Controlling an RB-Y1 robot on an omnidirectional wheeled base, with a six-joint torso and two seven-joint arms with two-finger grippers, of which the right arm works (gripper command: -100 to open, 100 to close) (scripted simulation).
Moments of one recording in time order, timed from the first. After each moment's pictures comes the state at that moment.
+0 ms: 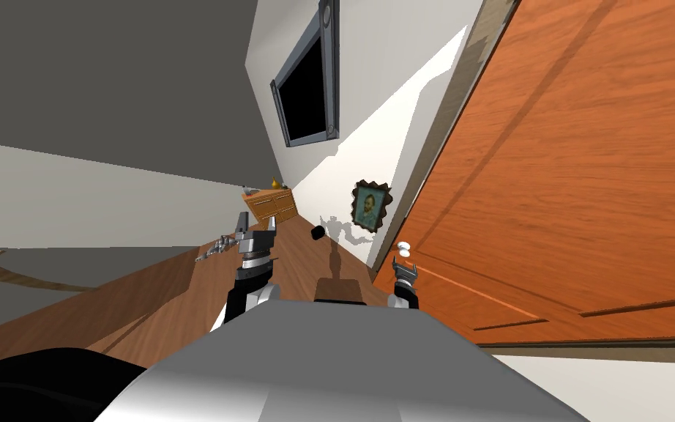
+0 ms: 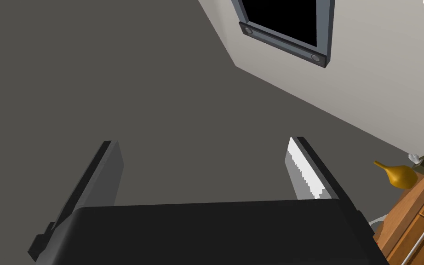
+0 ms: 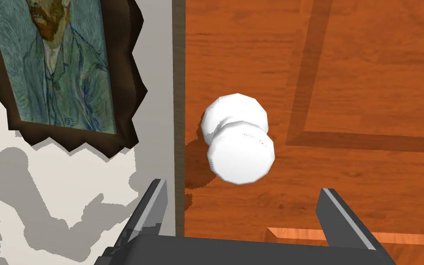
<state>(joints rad) 0.04 -0.14 -0.05 -0.82 -0.64 -0.83 -1.22</state>
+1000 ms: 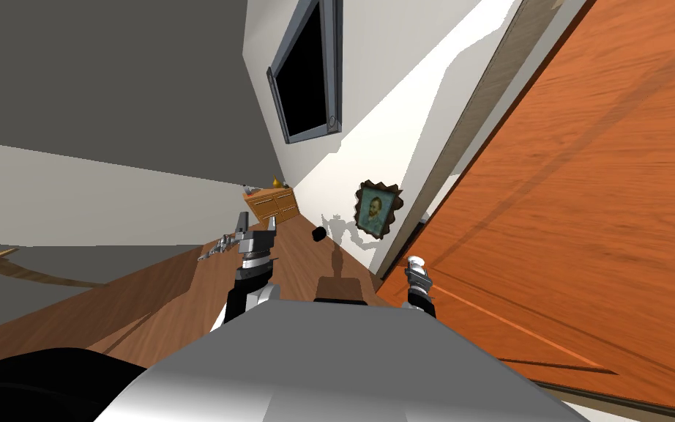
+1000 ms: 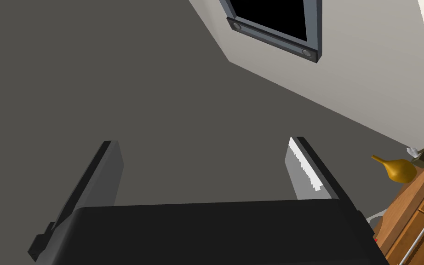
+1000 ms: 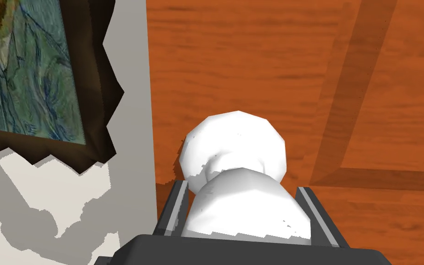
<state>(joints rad) 0.07 -0.25 -0.06 -0.77 -0.66 -0.84 -1.33</state>
